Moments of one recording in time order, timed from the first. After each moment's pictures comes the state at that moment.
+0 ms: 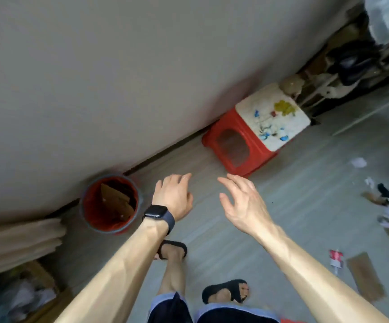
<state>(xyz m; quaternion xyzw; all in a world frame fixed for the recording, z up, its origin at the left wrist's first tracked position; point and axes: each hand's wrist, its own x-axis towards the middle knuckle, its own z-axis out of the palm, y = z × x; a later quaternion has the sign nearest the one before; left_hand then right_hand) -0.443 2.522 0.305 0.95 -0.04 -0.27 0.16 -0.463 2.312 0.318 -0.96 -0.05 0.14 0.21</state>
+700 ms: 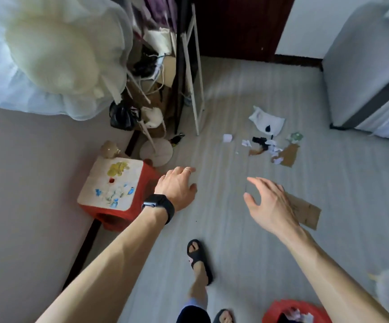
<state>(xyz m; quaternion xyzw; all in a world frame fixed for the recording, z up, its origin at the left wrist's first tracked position) -0.445 1.949 0.488 0.88 -0.42 -0.20 0.08 -0.660 1.799 0.463 -0.89 0.39 -0.06 0.23</state>
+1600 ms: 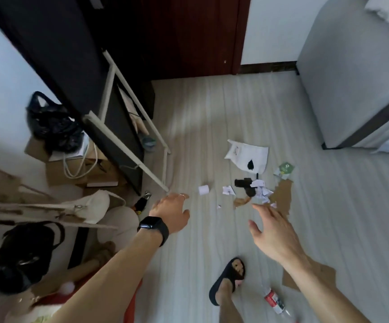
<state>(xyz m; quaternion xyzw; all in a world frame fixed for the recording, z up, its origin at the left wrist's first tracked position) -0.212 1.456 0.380 0.83 -0.46 -0.30 -0.04 -0.473 1.351 0.370 -0.84 0.48 0.06 0.26</state>
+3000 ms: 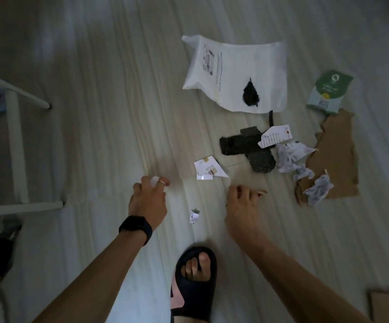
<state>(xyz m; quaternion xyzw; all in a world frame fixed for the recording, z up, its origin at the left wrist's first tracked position) -0.134 1.219 -0.346 0.83 -0.52 -0.22 -0.02 -0.368 1.164 -0.360 -0.83 0.53 0.12 0.09</state>
